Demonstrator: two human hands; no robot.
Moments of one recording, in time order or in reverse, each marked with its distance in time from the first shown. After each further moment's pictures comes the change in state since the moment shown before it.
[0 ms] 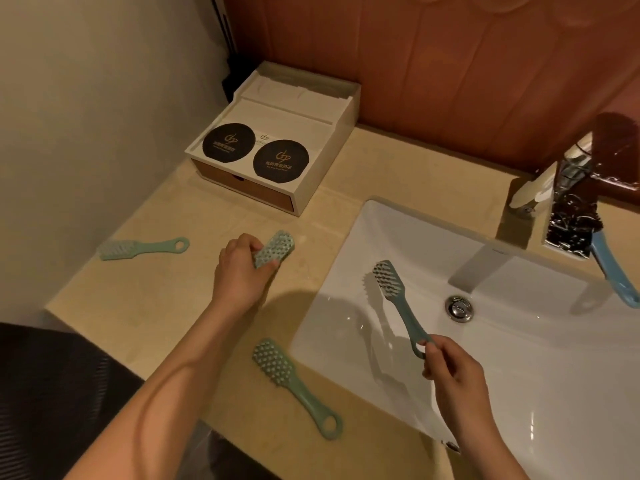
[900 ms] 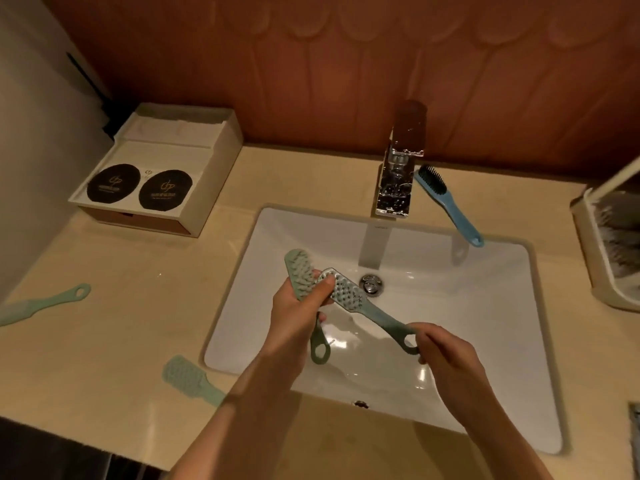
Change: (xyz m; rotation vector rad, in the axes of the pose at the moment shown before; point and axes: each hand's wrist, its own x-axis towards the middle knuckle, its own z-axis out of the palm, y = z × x) left_hand -0.143 0.168 0.081 -0.961 -0.470 -0.251; right_hand -0.034 0.018 -0.126 0.083 0.027 -0.013
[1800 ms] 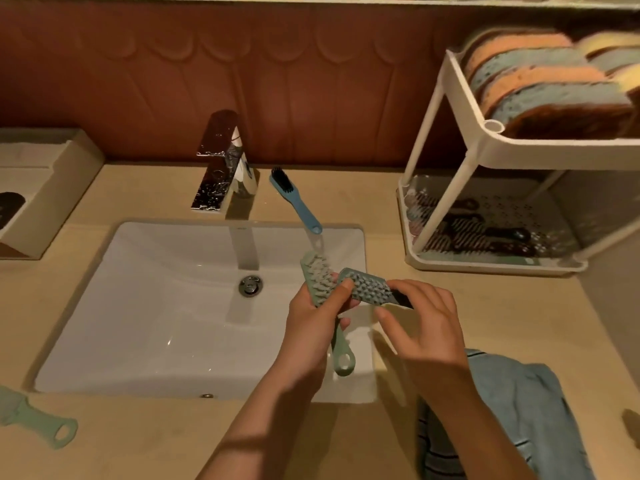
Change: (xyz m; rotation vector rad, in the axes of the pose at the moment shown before) left_hand -0.100 -0.062 0.220 -0.033 -0.301 0.032; right_hand -0.045 0.030 -0.188 -0.485 0.406 -0.327
